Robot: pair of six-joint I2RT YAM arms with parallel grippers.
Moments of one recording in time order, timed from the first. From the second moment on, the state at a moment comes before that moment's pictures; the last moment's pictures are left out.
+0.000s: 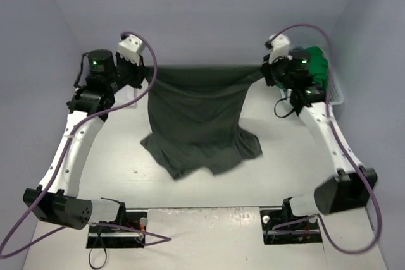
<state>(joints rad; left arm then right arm) -0.20 1.31 1.49 -0.48 0.29 0.17 0.17 1.46 1.36 -0.30 -0.20 -0.22</state>
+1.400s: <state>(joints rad) -0.20 1.39 1.38 -0.34 0.25 0.17 0.12 1.62 1.44 -0.24 -0.28 -0.19</state>
